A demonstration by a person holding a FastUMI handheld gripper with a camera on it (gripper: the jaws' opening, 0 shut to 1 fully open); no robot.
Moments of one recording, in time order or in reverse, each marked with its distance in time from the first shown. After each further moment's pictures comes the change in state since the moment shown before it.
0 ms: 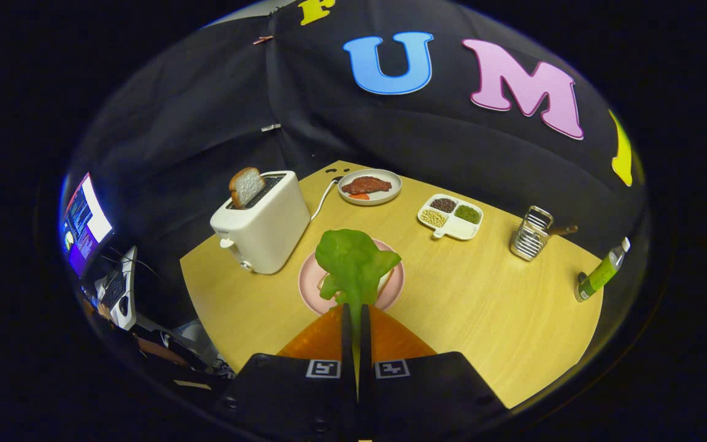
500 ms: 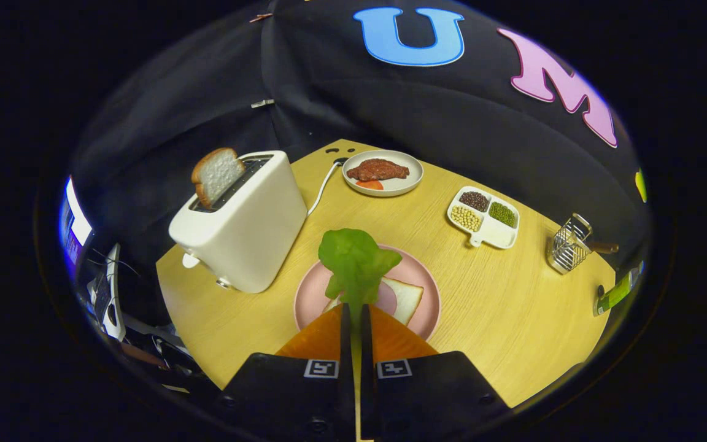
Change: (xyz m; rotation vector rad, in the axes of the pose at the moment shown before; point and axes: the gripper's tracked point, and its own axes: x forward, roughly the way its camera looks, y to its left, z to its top) arm 0.118 0.016 0.001 -0.001 0.132 -0.040
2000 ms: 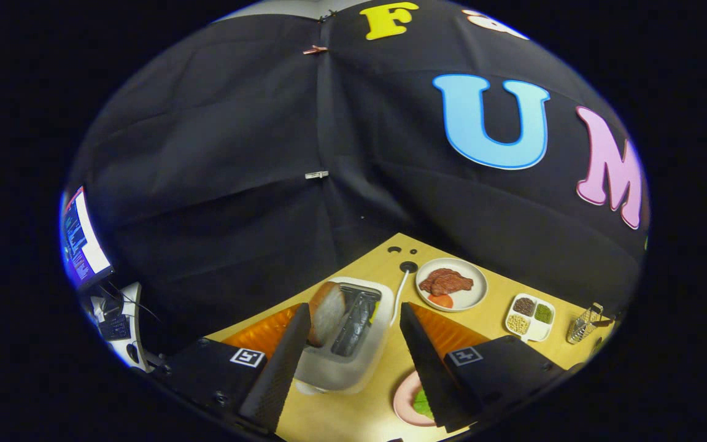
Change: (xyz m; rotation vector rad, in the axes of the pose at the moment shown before) arm -0.025 0.187 0.194 -0.100 -0.331 0.116
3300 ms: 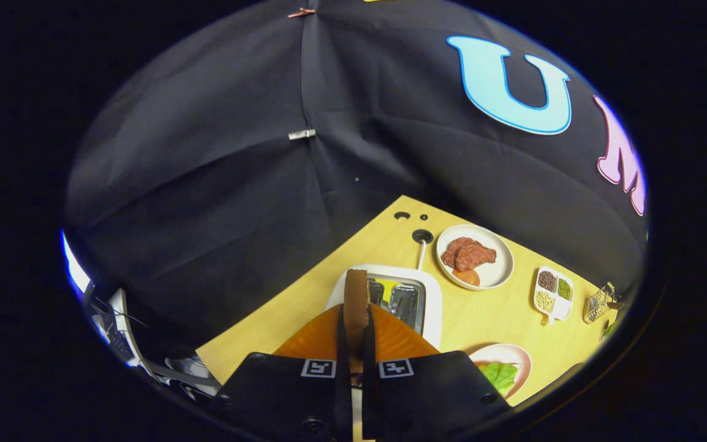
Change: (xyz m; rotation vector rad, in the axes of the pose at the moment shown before) arm 0.074 0.031 -0.013 0.087 0.153 -0.103
